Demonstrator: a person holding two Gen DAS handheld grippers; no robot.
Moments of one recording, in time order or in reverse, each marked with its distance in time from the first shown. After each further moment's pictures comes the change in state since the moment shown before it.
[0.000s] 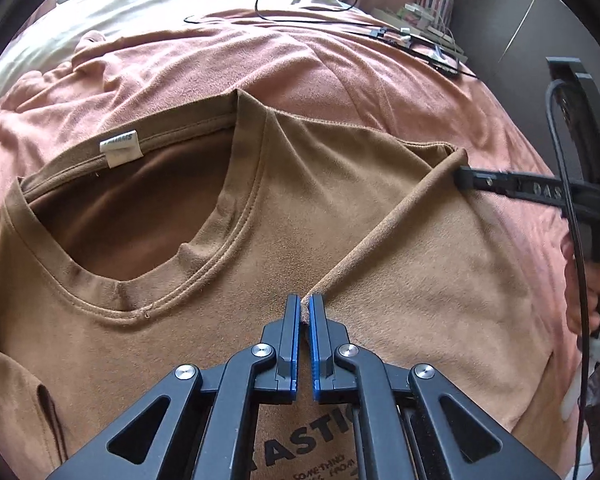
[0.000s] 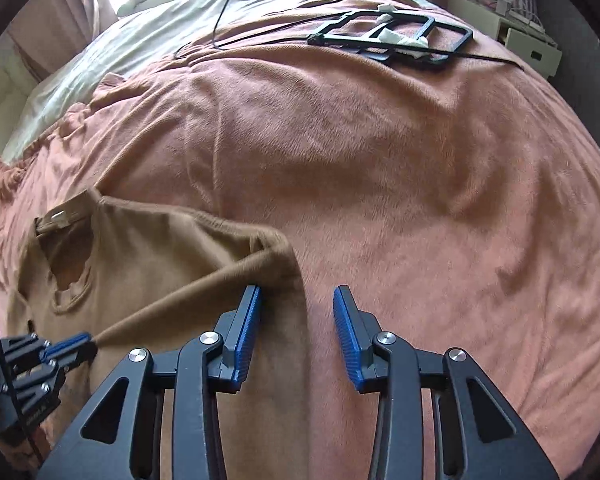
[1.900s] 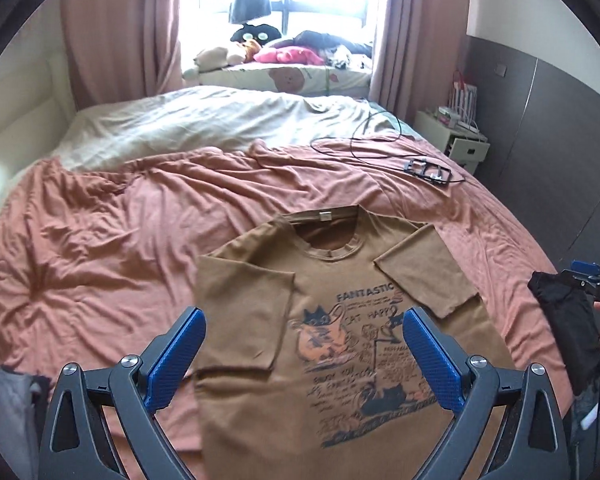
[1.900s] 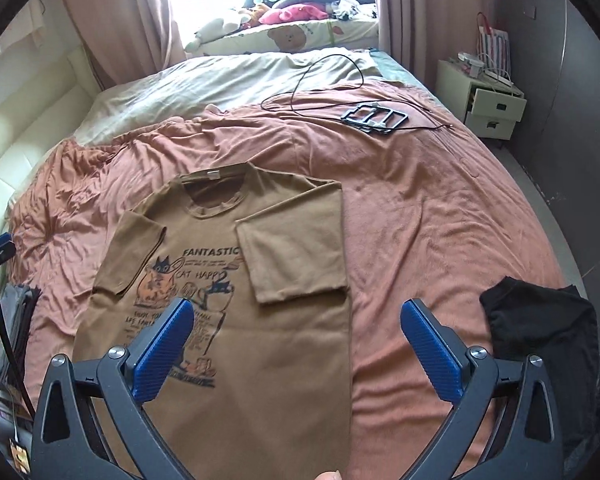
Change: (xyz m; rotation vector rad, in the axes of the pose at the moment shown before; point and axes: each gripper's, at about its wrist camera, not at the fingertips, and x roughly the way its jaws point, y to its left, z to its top) left arm -0.373 0.033 -0.160 -0.082 -0.326 0.221; right arm -0.351 0.044 -0.201 -0.094 -0.176 0.017
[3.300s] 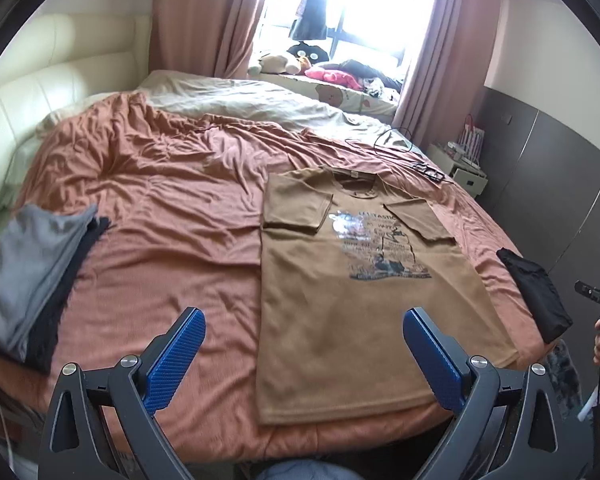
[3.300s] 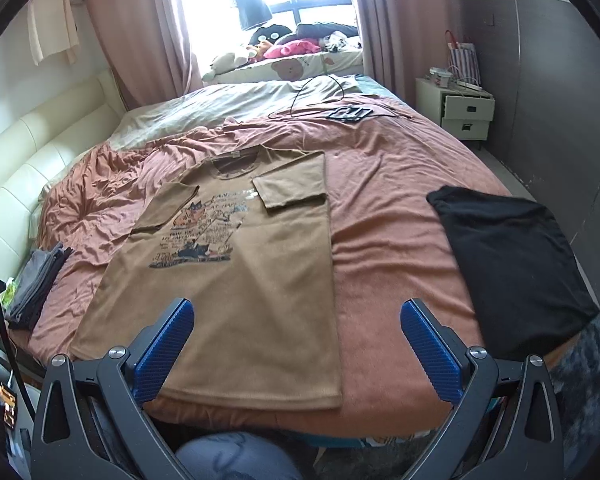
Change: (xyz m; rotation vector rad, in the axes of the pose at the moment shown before) left arm -0.189 0.063 -0.261 -0.200 -0.107 -0.003; right arm -0.164 -0.029 -0.229 0.030 -0.146 0.026
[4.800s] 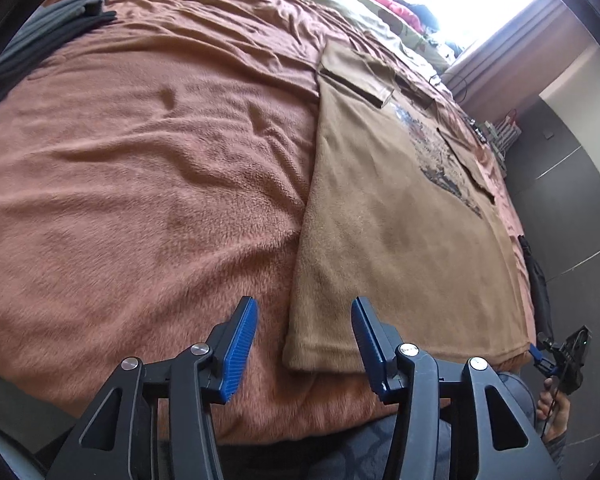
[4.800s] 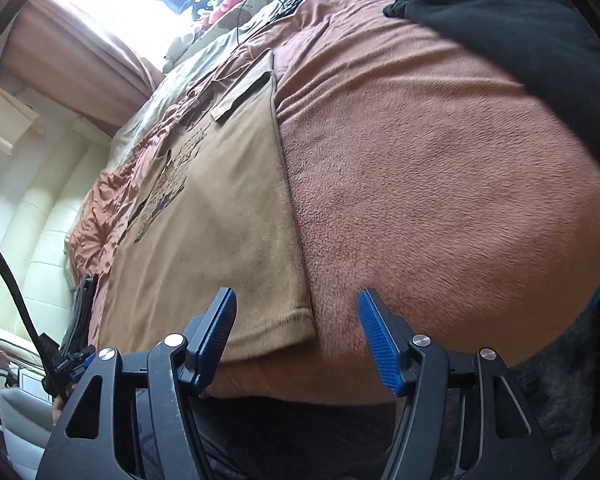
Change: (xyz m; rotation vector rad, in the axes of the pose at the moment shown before) left arm 0.136 0.080 -0.110 -0.317 0.318 -0.105; right arm 0.109 -0.114 -0.088 0.425 0.176 0.236
